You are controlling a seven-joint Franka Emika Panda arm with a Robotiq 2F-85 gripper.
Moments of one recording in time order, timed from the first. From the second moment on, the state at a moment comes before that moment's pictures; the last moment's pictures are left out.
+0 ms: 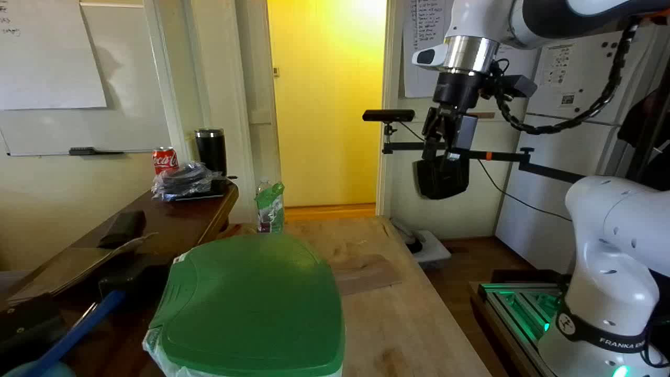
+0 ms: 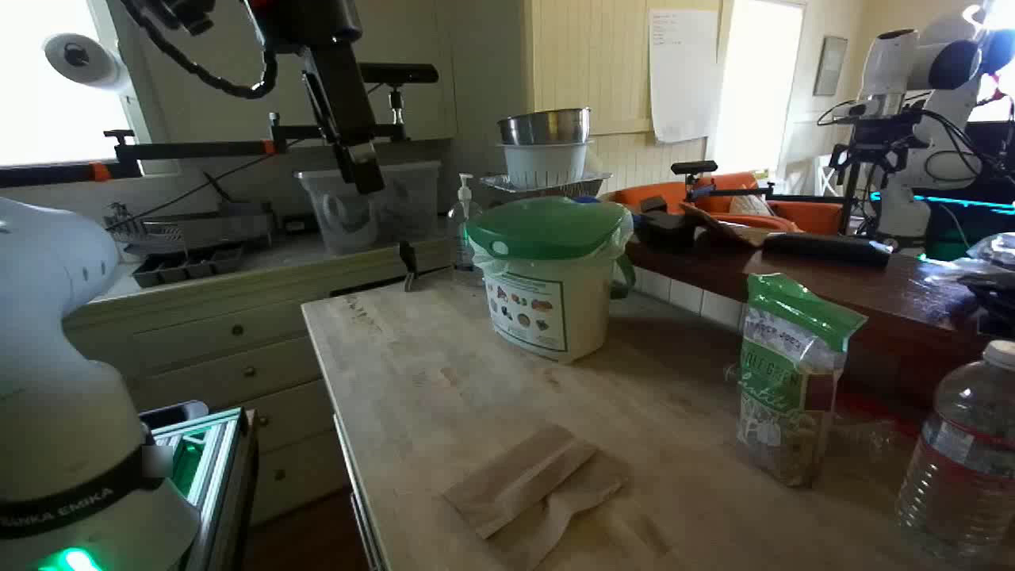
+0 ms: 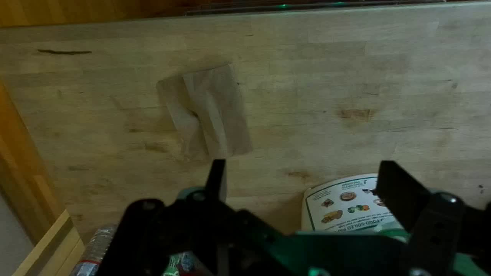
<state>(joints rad) -0.08 -0.89 -0.19 -2.51 -0.13 1.80 -0.27</state>
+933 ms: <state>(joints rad) -0.07 -0.83 -0.19 -2.58 -0.04 2.01 -0.20</state>
